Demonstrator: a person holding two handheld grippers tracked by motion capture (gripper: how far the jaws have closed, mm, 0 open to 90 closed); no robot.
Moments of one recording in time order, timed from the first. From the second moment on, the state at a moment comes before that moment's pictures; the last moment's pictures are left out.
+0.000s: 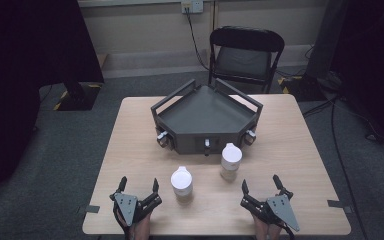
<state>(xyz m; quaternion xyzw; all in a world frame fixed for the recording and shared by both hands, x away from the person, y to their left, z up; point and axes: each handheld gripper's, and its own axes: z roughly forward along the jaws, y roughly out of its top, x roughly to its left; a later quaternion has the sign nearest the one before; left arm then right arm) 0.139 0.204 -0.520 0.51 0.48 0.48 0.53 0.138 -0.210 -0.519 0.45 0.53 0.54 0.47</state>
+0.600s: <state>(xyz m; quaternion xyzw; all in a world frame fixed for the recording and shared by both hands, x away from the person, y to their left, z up) 0.129 0.210 -0.495 0.51 0.47 0.47 0.55 0.138 -0.210 -0.519 0.45 0.53 0.54 0.47</state>
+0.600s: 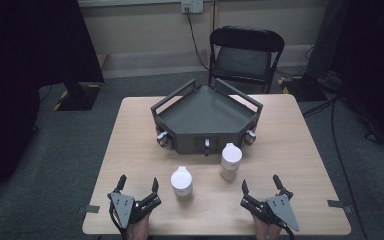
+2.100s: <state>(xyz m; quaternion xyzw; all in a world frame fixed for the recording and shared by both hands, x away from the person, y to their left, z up) 0.129 0.172 -0.472 0.57 0.39 0.39 0.60 0.138 -0.209 -0.519 0.45 0.53 0.54 0.47</state>
